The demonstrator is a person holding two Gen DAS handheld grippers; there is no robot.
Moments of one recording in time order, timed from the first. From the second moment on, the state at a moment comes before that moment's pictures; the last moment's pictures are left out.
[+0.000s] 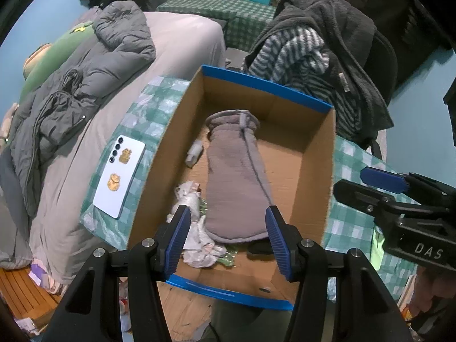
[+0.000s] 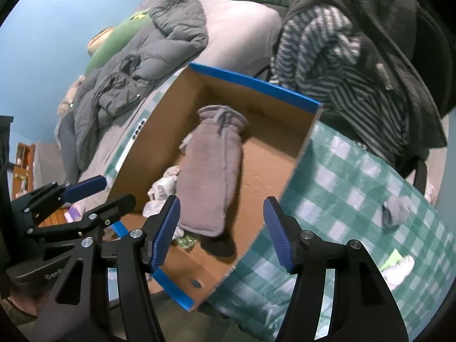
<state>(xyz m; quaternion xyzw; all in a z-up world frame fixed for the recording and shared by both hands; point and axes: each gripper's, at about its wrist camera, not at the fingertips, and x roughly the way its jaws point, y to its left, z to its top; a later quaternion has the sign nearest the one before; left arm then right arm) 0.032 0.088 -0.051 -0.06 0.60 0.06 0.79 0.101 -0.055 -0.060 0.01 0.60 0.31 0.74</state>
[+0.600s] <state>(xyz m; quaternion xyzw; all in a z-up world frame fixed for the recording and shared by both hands) 0.030 0.005 -0.037 0.00 0.60 0.00 0.80 0.090 -0.166 -0.051 0.07 0.59 0.23 0.77</state>
